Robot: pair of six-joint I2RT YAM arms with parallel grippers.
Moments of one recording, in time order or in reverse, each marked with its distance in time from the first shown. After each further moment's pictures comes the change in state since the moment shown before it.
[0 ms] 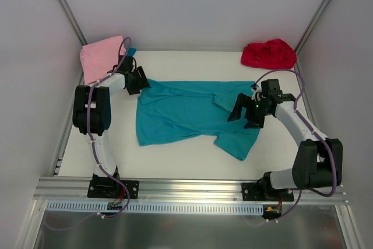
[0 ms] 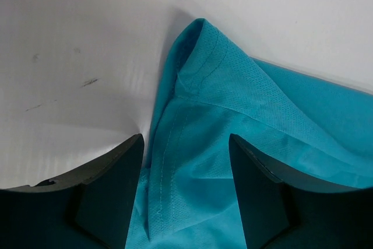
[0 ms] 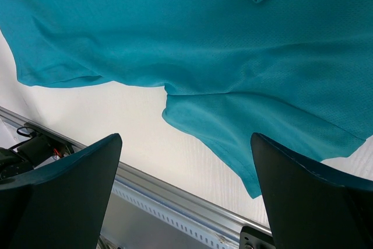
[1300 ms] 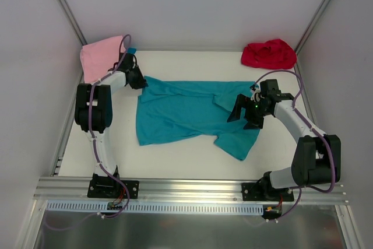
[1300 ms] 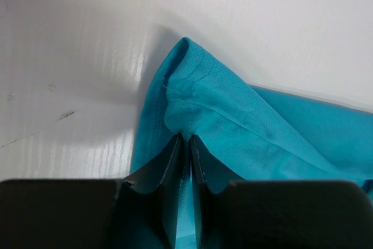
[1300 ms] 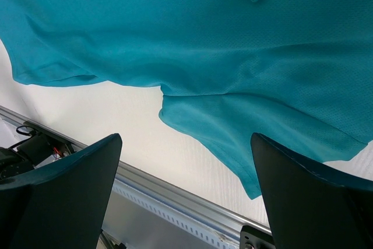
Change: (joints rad) left arm 0.000 0.051 0.057 0.034 0.043 -0.021; right arm 0.000 0.032 0.000 0.000 -0.003 -0.001
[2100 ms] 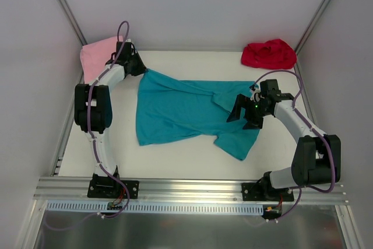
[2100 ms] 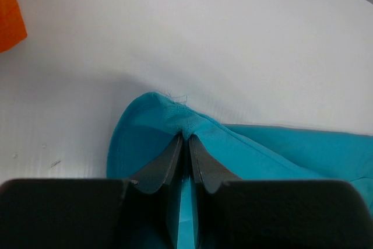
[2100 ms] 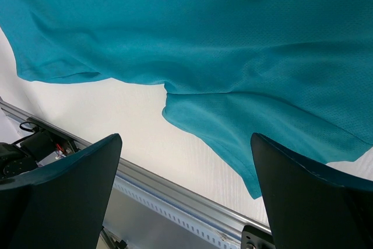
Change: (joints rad) left arm -0.001 -0.001 0.159 0.010 0.010 0.031; right arm 0.000 0.000 0.000 0.000 -0.021 -0.003
